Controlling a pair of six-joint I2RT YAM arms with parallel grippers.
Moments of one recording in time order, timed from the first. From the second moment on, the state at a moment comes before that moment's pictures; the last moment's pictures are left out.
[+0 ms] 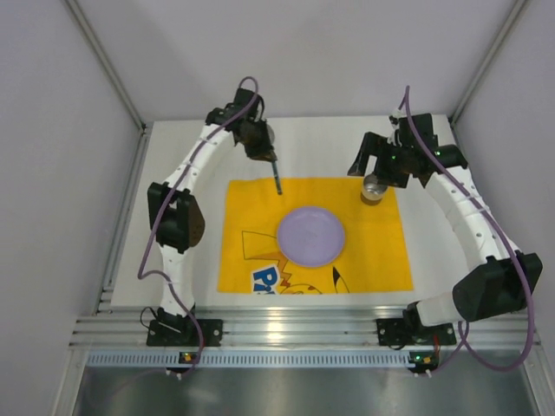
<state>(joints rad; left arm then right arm) -0.30 2.09 2.08 -0.96 0.15 -0.51 0.22 1.43 1.44 -0.85 -0.21 0.45</state>
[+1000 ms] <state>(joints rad) -0.72 1.99 1.91 -0.56 0.43 -0.89 0.28 1.19 1.03 -0.59 -0.41 0.60</state>
